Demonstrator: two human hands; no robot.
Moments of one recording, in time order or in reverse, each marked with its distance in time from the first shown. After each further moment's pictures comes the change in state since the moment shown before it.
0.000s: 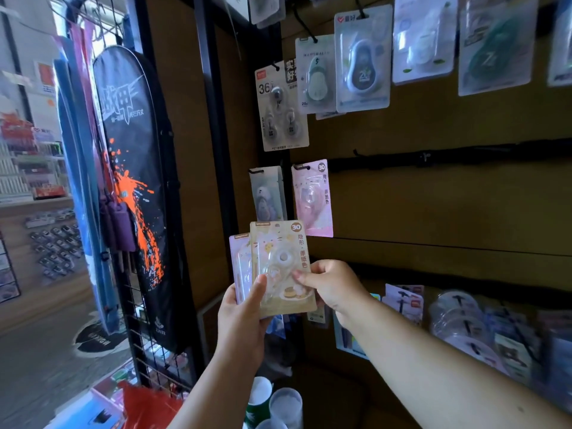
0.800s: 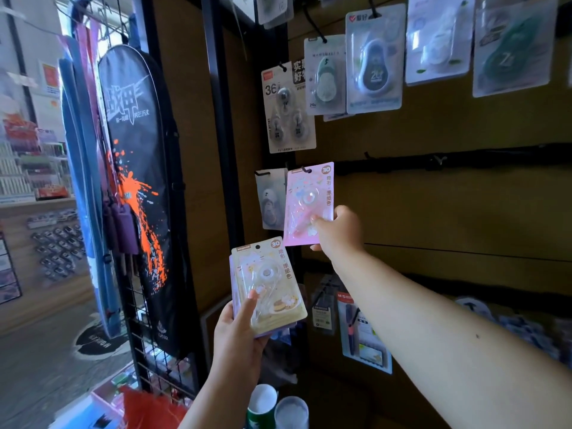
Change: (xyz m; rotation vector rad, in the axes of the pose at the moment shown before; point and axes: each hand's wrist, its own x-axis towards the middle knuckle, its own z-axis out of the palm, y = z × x) left_hand 0.001 -0.001 -0.022 -0.028 0.020 -0.090; right_hand 0.060 -0.056 0.002 -0.095 0.376 -0.191
